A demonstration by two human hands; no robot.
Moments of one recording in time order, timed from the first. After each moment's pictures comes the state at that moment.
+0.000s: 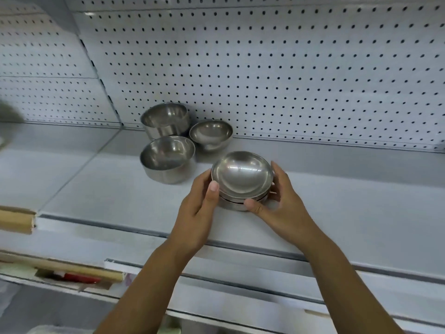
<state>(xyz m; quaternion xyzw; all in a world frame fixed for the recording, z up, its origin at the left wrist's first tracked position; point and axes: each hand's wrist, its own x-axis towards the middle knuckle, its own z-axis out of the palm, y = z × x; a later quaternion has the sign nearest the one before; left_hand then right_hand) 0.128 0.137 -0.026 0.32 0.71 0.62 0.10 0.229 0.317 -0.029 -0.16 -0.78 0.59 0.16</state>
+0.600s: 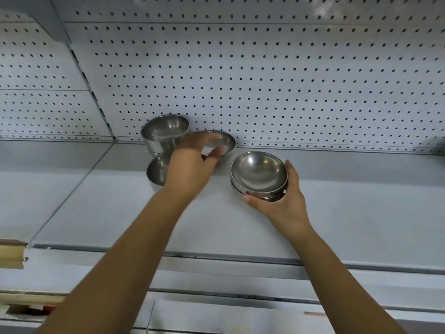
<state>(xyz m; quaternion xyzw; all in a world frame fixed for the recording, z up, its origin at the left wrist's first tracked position) 0.014 0.162 0.038 0.38 0.81 0.44 -0.09 0.186 0.296 -0.030 -0.29 -0.75 0.53 0.28</state>
